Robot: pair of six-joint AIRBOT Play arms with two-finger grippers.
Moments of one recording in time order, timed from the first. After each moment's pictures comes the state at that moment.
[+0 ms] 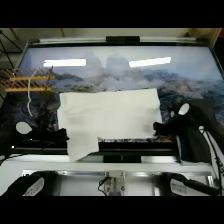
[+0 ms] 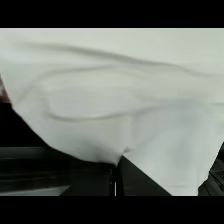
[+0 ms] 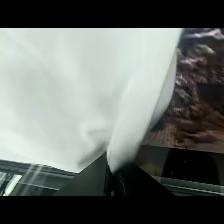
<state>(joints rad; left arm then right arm) 0.02 -0.93 0.49 1.05 -1.07 -1.56 -0.09 -1.37 0.78 -1.29 1.20 1.47</state>
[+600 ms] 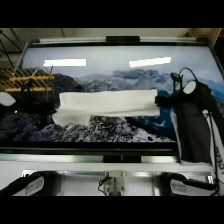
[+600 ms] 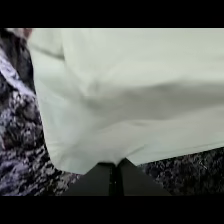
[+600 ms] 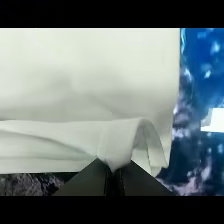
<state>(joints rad) 0.10 -1.19 1.02 1.19 -1.11 -1.48 -0.04 -1.47 1.20 -1.27 1.04 1.45</state>
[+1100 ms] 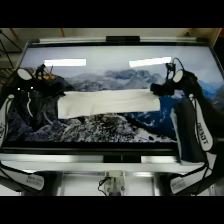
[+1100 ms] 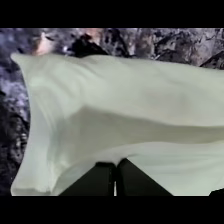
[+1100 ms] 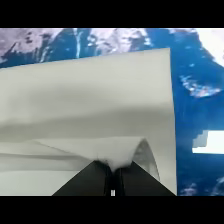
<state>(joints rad) 0.08 -1.71 1.49 1.09 -1.13 -1.48 -0.01 -1.74 1.49 -1.36 0.98 1.54</state>
